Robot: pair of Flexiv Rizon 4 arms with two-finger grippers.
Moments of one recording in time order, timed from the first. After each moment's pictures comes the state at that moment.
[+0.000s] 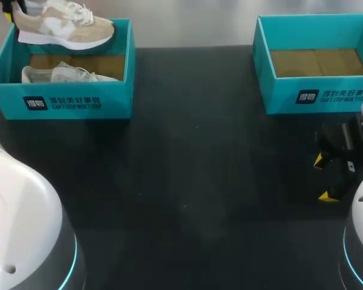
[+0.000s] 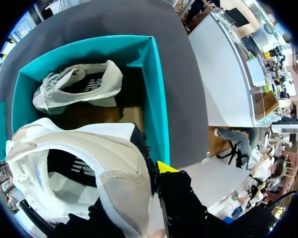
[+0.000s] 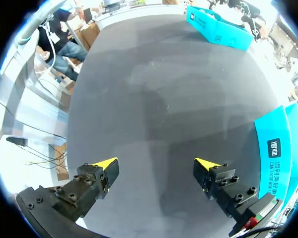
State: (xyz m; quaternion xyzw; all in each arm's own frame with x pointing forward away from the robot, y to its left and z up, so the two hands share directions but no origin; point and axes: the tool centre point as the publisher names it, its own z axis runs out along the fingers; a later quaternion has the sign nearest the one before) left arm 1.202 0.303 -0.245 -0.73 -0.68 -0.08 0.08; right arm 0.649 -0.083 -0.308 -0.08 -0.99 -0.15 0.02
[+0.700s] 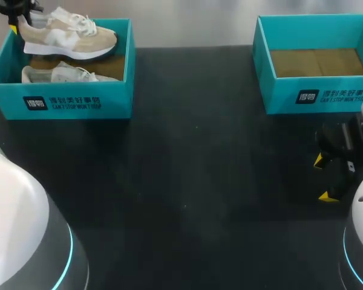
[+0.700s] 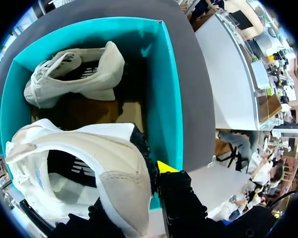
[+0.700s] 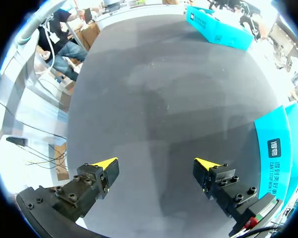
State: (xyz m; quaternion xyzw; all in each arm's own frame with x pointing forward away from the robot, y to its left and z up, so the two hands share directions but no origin) left arm 1.207 0.304 -0.288 -0.71 -0.69 -0.09 0.08; right arm 0.649 -0.083 -0.308 -0.08 -0.99 -0.15 0.02
